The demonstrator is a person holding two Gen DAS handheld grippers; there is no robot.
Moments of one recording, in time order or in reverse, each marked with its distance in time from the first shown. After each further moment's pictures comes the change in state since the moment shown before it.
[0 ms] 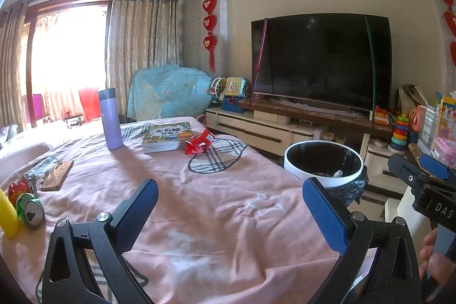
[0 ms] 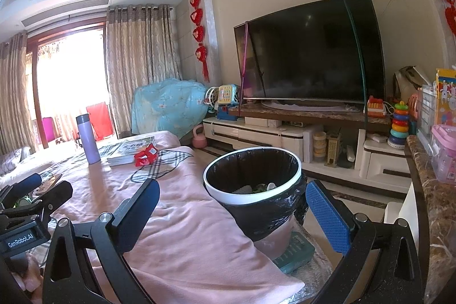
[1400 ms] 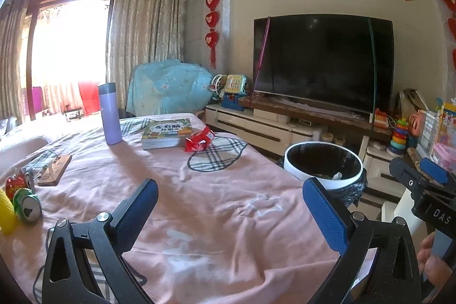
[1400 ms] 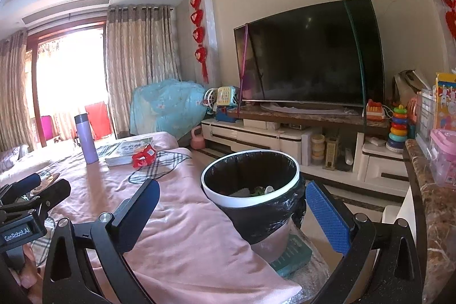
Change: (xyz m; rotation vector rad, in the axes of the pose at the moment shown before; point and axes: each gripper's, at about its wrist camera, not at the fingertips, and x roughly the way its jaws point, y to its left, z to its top) left arm -0.001 -0.002 0.009 -0.031 0.017 -0.001; right arm 0.000 -0.004 0.003 -0.007 -0.009 -0.005
